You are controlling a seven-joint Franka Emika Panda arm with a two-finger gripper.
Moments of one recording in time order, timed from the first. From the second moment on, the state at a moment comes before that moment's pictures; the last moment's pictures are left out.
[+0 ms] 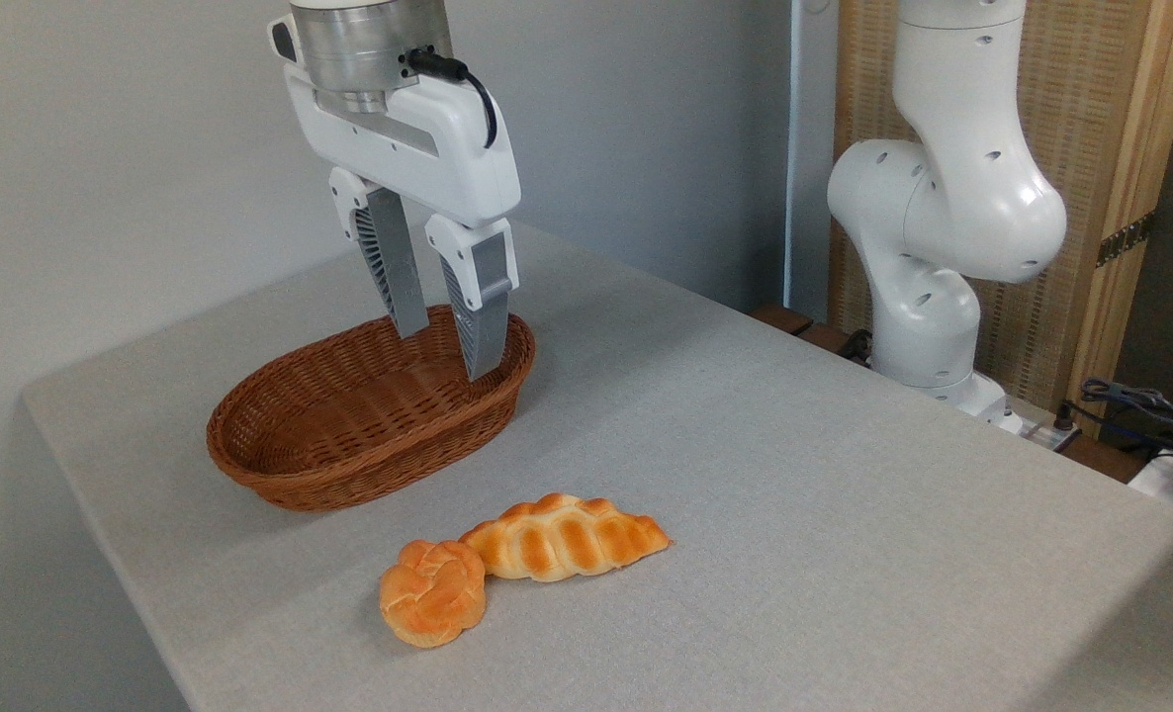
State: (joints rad) arm -0.05 0.00 -0.02 -1.60 -0.06 1.61 0.65
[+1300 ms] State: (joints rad) arm 0.01 -0.06 0.00 -1.71 -0.06 1.68 1.11
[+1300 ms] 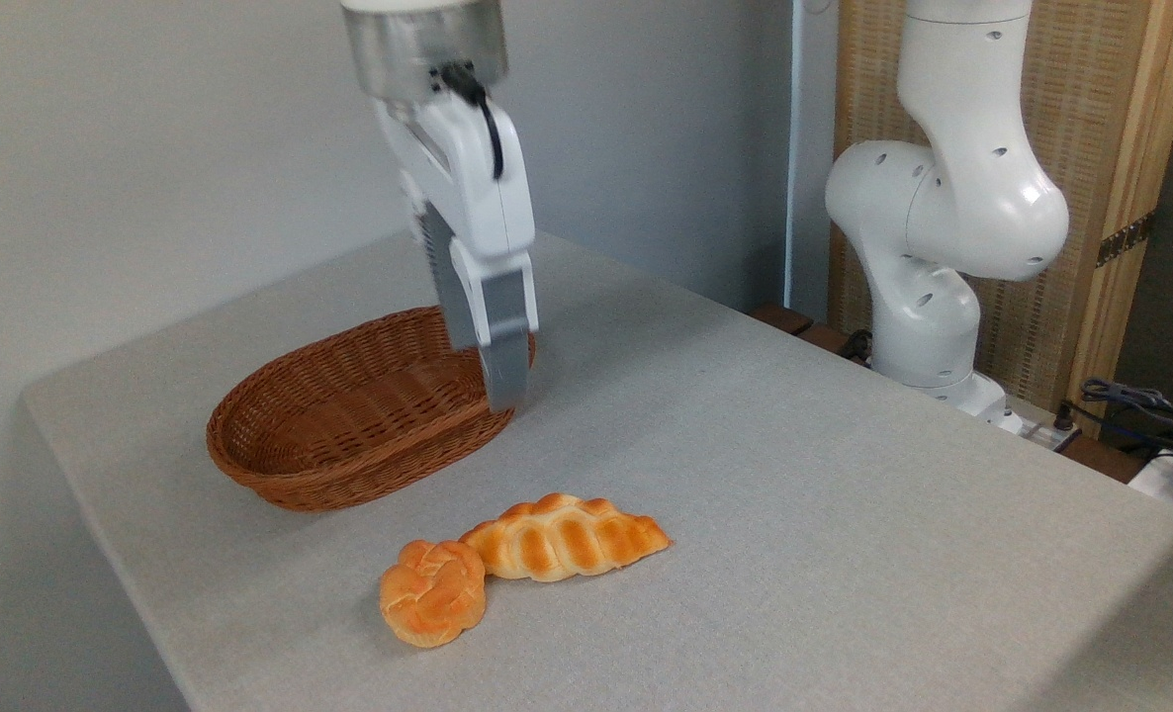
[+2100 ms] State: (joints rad) arm 0.01 -0.08 -0.01 -2.12 -0.06 2.02 1.37
